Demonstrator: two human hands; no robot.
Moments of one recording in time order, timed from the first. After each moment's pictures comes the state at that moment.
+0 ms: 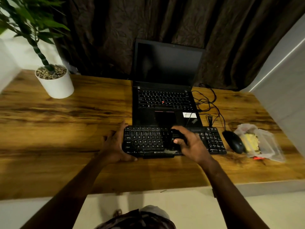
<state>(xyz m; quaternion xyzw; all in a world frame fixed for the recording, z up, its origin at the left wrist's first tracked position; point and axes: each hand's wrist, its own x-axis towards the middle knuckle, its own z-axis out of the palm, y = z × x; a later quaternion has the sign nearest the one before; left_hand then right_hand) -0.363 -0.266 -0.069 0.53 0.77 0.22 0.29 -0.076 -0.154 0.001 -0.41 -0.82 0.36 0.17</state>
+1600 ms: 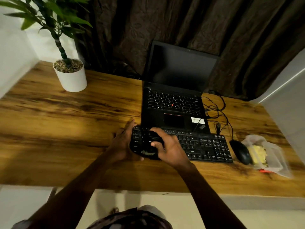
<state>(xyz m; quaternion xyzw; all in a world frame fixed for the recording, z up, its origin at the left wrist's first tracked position) -0.365 -0.266 -0.080 0.57 0.75 0.21 0.26 -0.163 -0.191 -0.013 -0.34 -0.87 0.32 0.16</state>
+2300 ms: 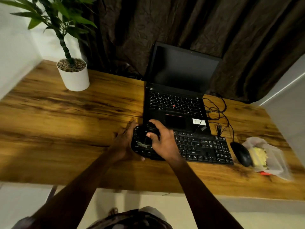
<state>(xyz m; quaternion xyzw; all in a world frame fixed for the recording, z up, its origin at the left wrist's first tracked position) -0.364 -0.267 -0.060 0.54 0.76 0.19 0.30 -0.198 -0.191 -0.009 -0.36 -0.83 0.35 0.23</state>
